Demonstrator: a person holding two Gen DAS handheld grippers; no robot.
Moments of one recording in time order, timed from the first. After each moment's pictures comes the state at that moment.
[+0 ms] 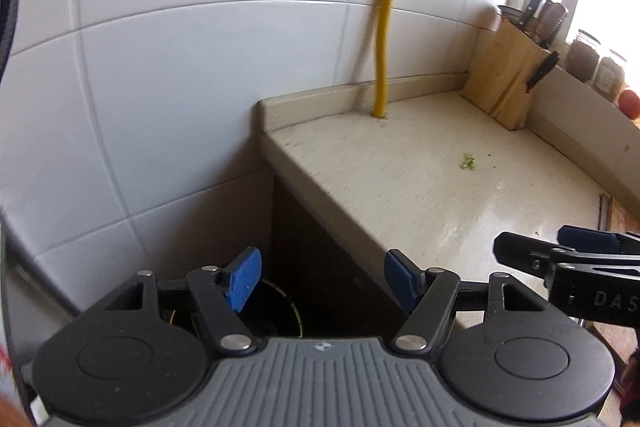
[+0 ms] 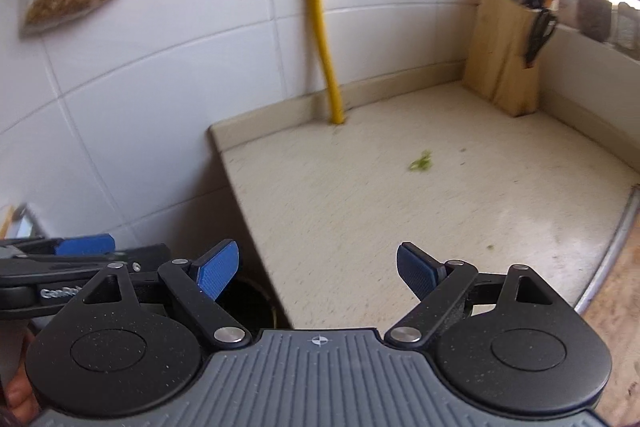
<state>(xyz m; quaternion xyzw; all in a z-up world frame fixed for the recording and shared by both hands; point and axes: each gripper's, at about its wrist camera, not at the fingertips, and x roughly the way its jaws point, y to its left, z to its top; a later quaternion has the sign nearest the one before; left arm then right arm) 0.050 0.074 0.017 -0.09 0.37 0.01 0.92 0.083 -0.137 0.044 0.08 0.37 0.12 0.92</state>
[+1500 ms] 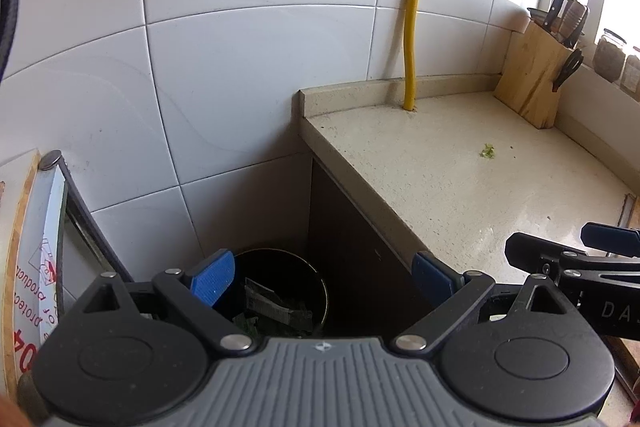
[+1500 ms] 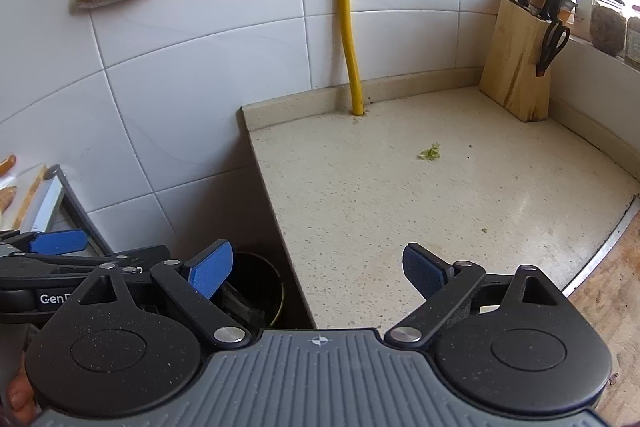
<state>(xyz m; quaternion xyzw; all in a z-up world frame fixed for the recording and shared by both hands) -0.010 0.041 0.023 -0.08 0.36 0.11 0.92 0.043 -0.162 0.041 0.05 0.36 0.18 0.91</state>
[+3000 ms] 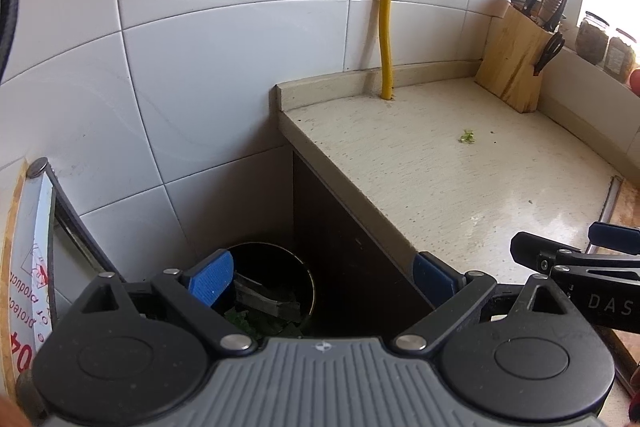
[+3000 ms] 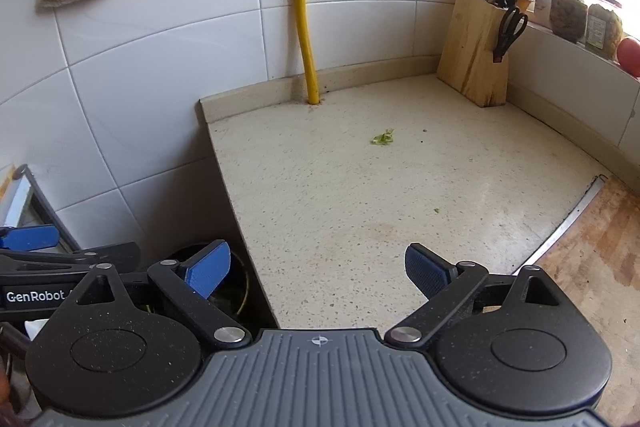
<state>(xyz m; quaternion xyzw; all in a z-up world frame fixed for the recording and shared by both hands) -0.011 0.023 0.029 -0.07 0.38 0.08 0.92 0.035 -0.175 0.038 0.04 0.37 0.12 0.92</state>
